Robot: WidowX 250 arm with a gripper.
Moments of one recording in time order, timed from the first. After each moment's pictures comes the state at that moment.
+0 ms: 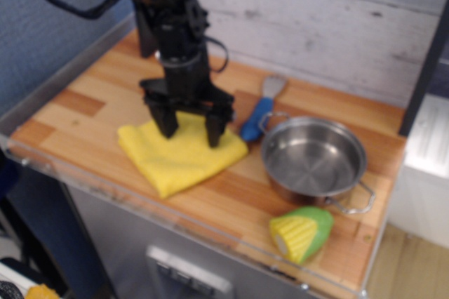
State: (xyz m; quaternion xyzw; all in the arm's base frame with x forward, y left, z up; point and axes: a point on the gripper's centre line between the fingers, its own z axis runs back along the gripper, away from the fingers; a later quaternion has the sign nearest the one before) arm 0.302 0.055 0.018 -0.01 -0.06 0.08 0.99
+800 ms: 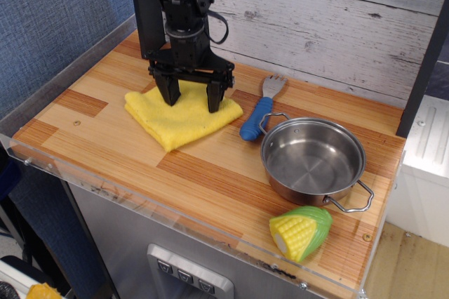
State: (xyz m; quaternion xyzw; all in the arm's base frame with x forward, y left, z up) arm 0.355 0.088 0.012 0.02 -0.08 0.12 0.99
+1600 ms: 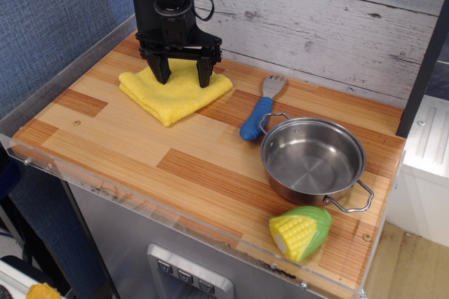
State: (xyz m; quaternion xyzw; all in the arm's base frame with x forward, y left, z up) arm 0.376 0.115 0.018 0.02 -0.09 0.17 0.98
